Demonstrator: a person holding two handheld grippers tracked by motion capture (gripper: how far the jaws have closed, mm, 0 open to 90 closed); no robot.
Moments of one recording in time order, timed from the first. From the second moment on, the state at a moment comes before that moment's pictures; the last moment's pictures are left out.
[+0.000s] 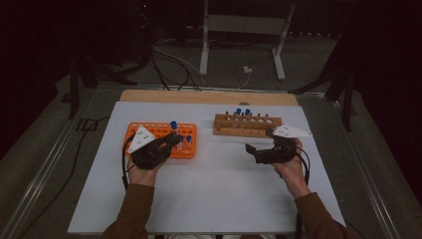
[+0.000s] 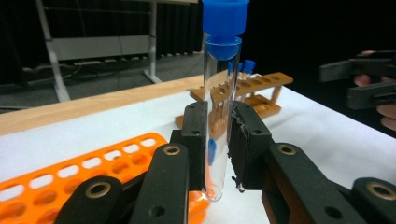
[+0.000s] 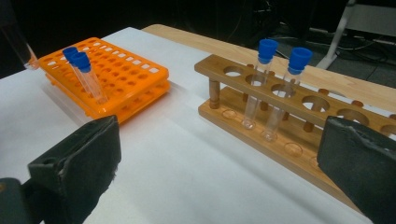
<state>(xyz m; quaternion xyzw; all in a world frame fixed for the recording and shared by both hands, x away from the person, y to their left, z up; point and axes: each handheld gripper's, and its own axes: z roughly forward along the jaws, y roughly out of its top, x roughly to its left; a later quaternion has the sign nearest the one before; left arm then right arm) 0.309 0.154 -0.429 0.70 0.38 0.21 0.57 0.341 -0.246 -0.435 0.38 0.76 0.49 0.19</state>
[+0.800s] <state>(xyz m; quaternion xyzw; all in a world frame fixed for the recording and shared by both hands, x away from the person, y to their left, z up) 0.337 0.154 -0.471 0.70 0.43 0.23 0.52 0.334 -0.262 -0.443 0.39 0.74 0.51 0.19</state>
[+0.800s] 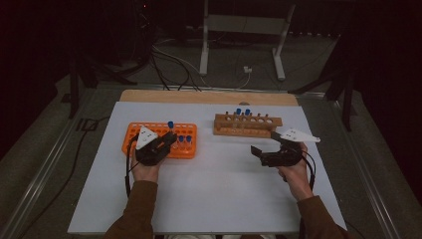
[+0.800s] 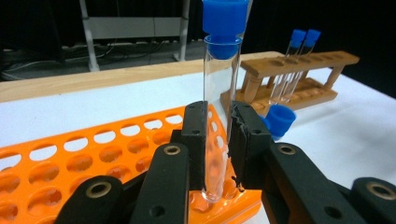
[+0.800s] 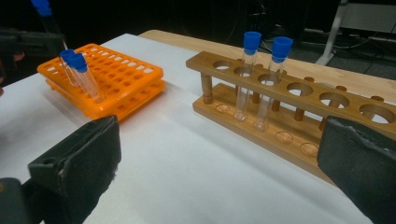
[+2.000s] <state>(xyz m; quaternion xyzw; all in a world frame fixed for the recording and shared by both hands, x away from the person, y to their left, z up) 0.338 0.153 -0.481 0.73 0.43 0.23 0.48 0.334 -0.261 -0.446 0.39 0.75 0.51 0.18</state>
